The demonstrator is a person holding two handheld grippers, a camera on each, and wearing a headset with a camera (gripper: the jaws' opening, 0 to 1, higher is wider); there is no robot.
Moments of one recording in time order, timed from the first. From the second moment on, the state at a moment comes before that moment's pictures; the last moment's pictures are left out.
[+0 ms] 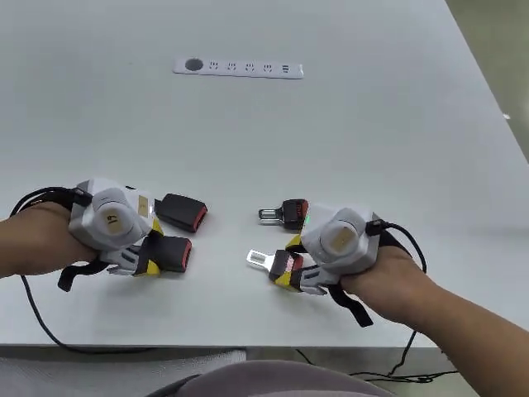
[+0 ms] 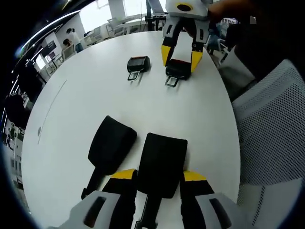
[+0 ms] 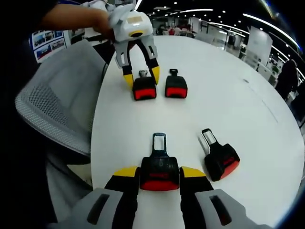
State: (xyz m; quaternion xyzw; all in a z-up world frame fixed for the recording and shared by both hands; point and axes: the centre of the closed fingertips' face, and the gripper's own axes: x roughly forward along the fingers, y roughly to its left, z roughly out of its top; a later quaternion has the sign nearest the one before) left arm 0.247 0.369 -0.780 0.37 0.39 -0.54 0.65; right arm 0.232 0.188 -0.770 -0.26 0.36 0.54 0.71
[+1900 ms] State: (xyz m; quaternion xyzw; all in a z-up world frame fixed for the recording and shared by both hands) left arm 0.238 0.365 -0.783 0.40 0.42 -0.54 0.62; right arm 0.231 0.204 -0.783 -0.33 0.36 0.59 0.64
